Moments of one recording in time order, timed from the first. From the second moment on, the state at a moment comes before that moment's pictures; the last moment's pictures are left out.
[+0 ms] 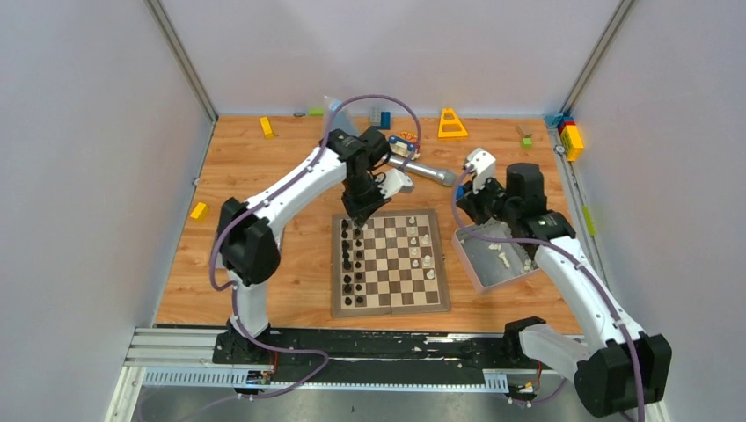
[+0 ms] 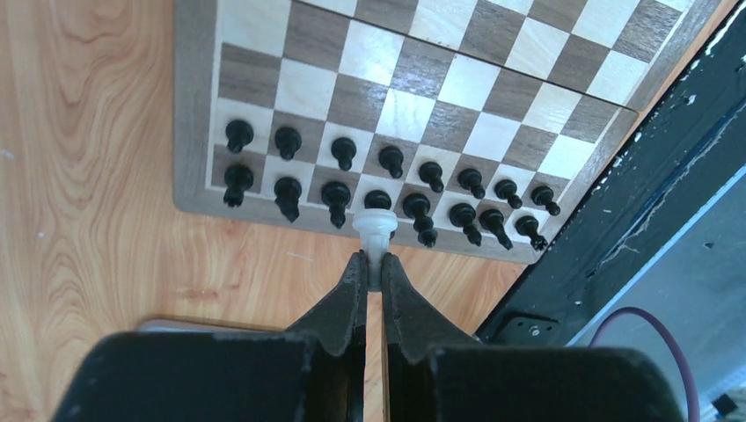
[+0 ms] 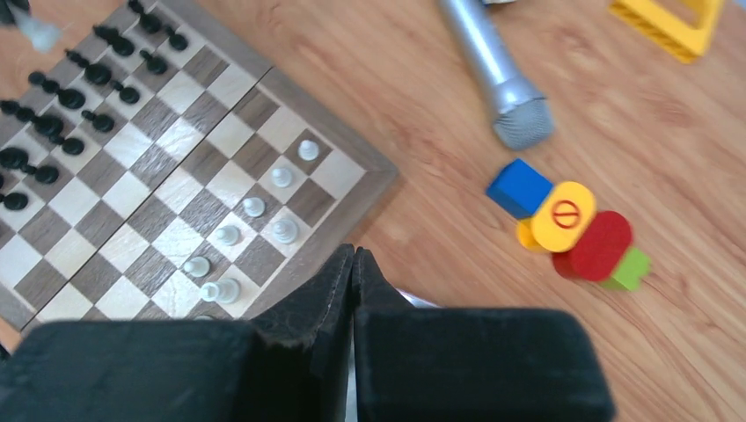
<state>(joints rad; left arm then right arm) -0.67 1.87 1.80 -1.31 0.27 0.49 0.30 1.10 0.89 -0.38 -0.40 -0.31</state>
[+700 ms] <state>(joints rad) -0.90 2.43 2.28 -1.54 0.12 0.51 0.14 0.96 0.85 -0.40 -0.40 -0.26</state>
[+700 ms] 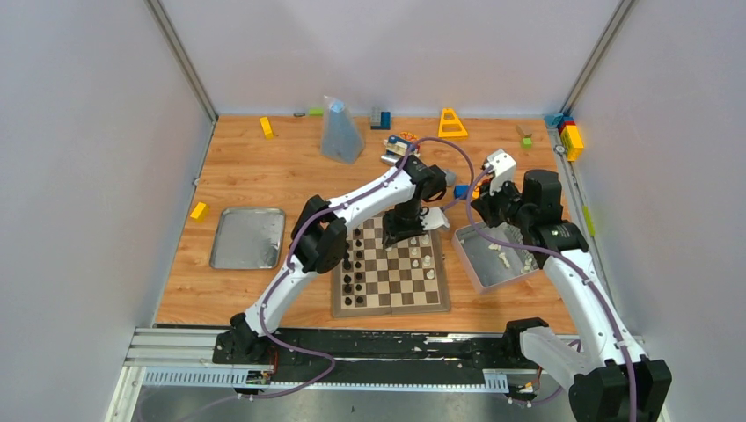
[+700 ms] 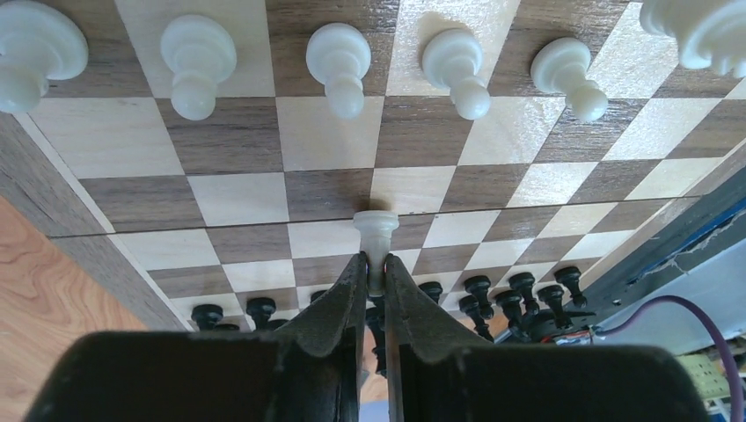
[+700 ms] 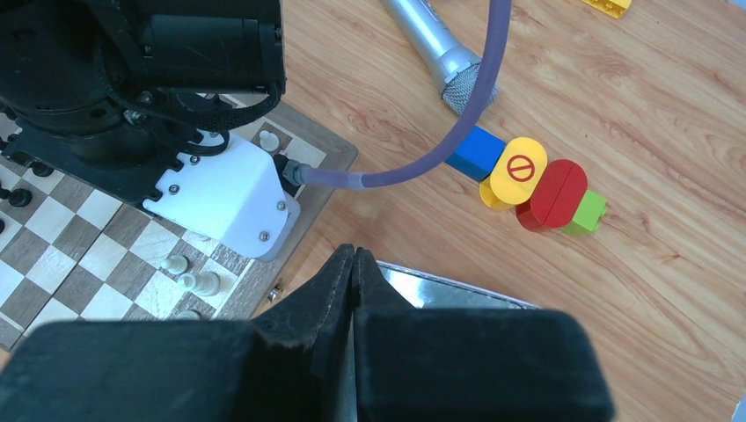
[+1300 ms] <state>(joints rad) -0.92 2.42 2.30 -1.53 0.10 0.50 0.14 0.96 0.83 -0.41 -0.41 -0.25</state>
